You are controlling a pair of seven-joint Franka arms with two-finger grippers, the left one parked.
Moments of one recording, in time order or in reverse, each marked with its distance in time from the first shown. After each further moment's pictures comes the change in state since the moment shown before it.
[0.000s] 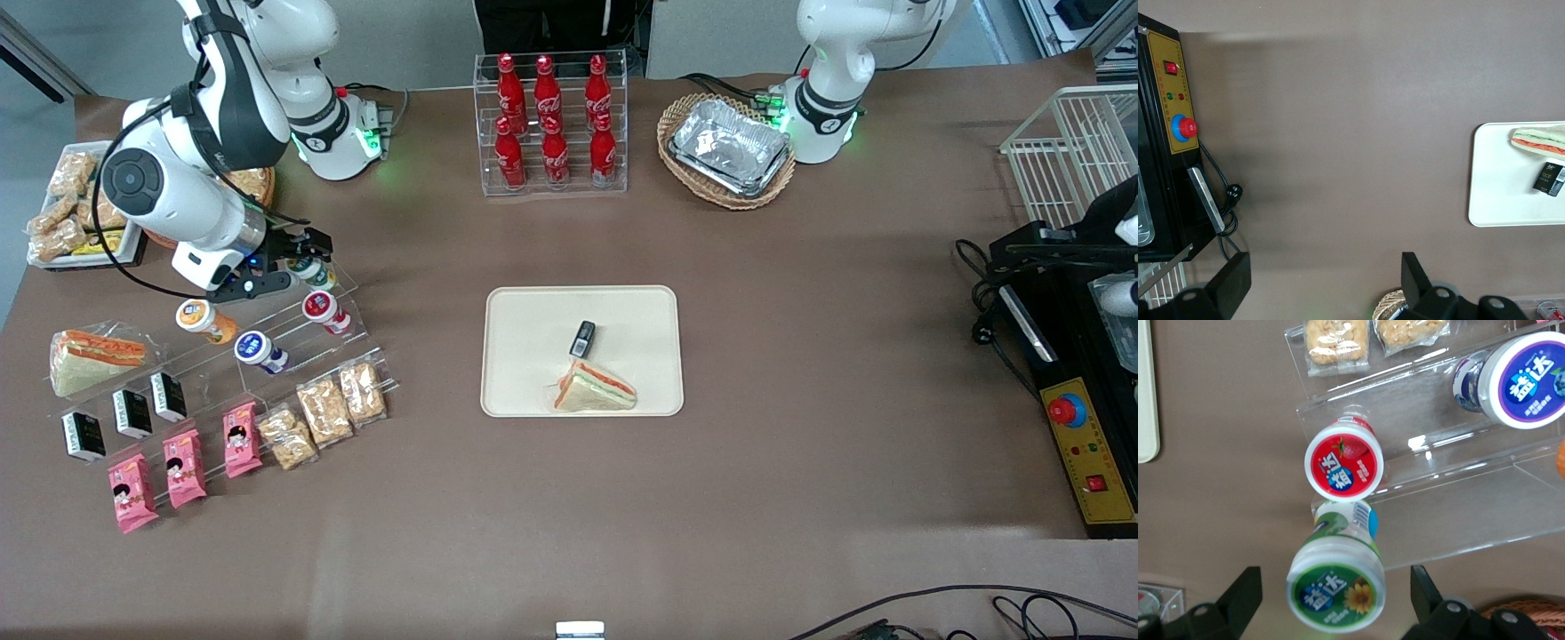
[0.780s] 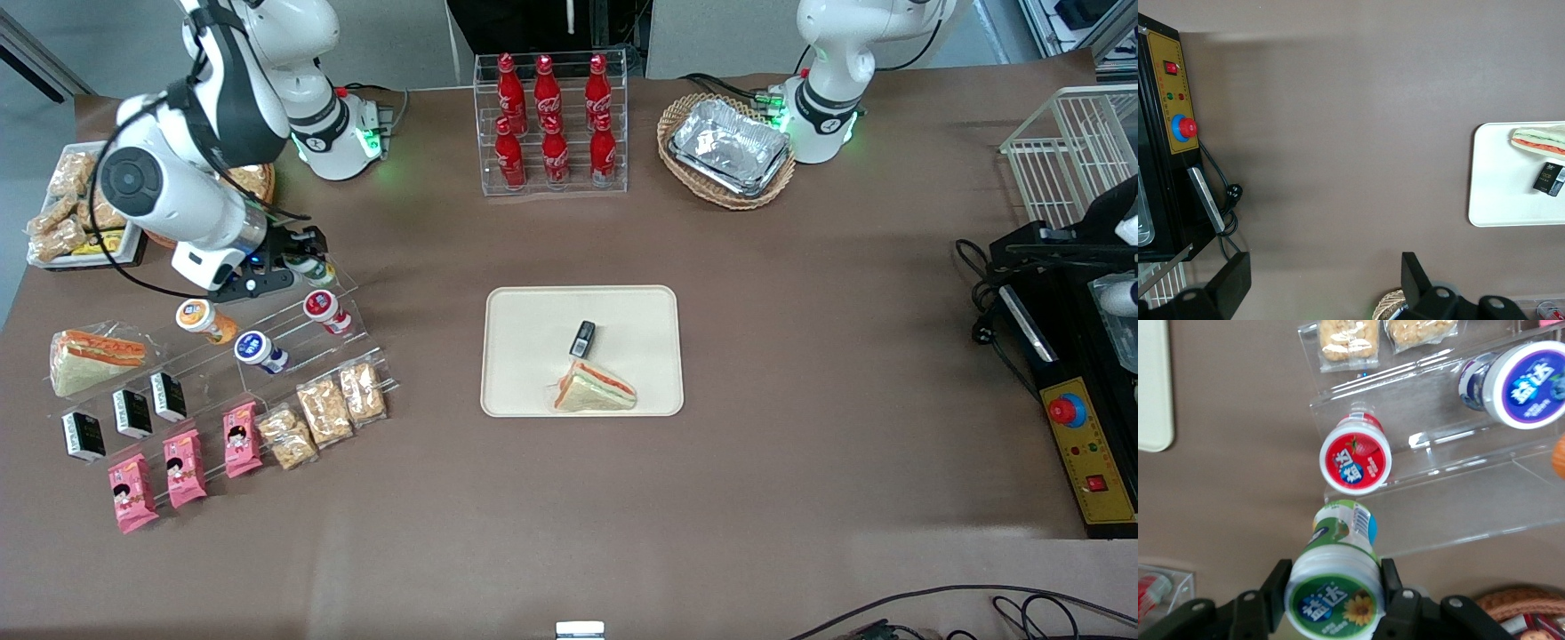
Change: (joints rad) arm 0.017 0.007 -0.001 0.077 0.000 -0.104 0.000
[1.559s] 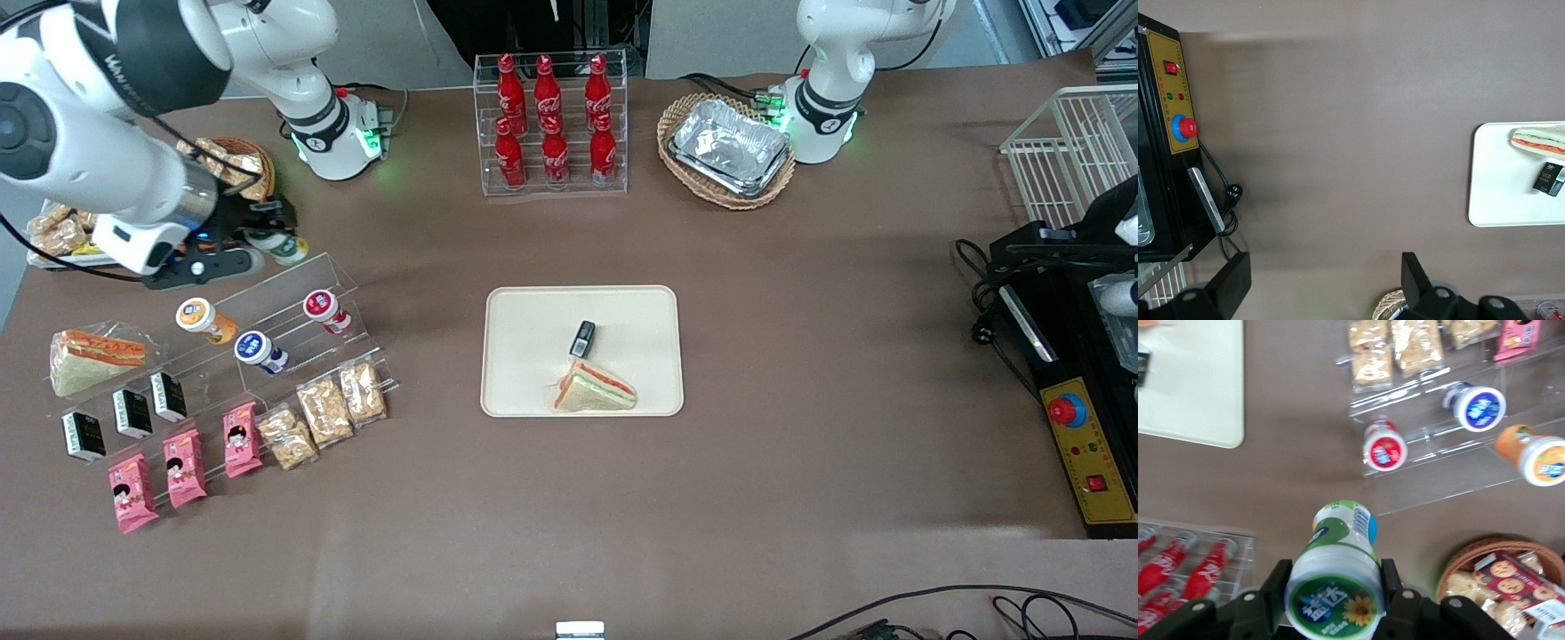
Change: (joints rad) arm 0.070 0.136 0.002 0.534 0.015 -0.455 0.131
